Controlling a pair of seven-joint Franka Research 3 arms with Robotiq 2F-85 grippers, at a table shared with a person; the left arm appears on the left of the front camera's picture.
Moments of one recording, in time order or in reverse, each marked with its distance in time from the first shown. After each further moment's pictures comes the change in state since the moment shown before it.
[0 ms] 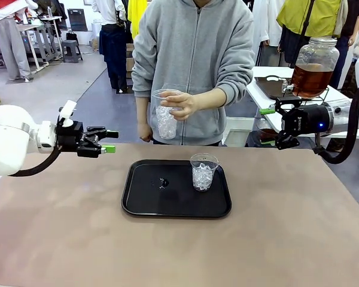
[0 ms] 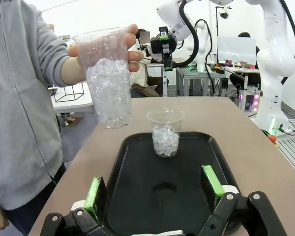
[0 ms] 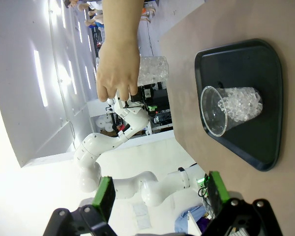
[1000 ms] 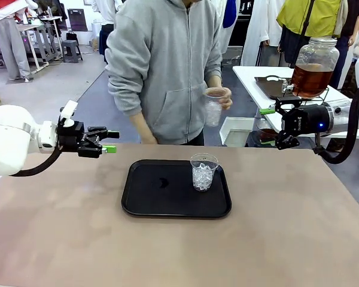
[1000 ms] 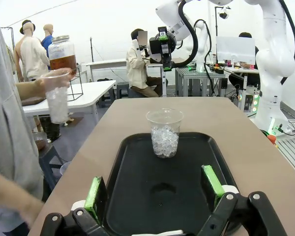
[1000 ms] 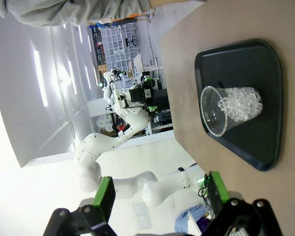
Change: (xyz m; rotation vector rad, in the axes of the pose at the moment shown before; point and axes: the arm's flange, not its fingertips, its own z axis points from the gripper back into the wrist) left arm 0.000 0.000 -0.002 -0.003 0.000 0.000; right arm 0.000 0.000 0.000 0.000 0.000 0.000
